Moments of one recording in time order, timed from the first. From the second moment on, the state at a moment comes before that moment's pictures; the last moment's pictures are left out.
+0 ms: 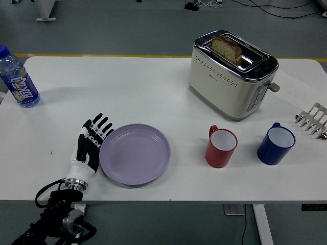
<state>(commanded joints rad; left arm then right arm) -0.13 0.00 -1.14 -1.11 0.74 0.05 -0.44 -0.03 -0.11 0.09 0.30 0.44 -0.25 0.03</state>
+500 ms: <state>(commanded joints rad) -0.15 0.01 -1.01 -1.14 0.68 0.05 -0.45 -0.03 -0.11 0.09 0.30 0.44 -0.25 0.04</state>
